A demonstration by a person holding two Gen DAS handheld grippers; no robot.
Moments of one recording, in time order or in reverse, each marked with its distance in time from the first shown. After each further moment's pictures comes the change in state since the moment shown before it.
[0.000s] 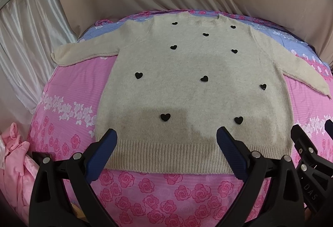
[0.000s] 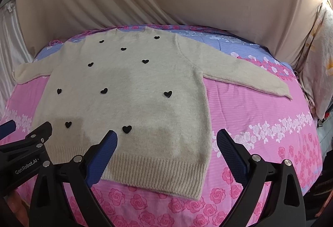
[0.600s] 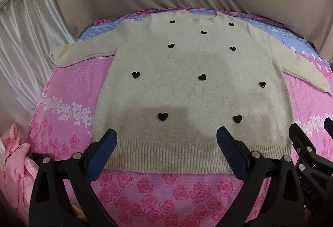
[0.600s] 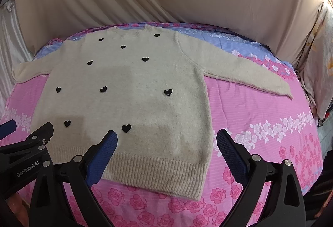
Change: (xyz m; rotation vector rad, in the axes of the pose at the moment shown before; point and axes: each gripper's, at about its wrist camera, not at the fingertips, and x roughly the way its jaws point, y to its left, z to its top) left arm 0.002 -0.005 -0.002 0.012 0.005 0.001; right arm 0.005 -0.001 0.000 -0.003 0.013 0.002
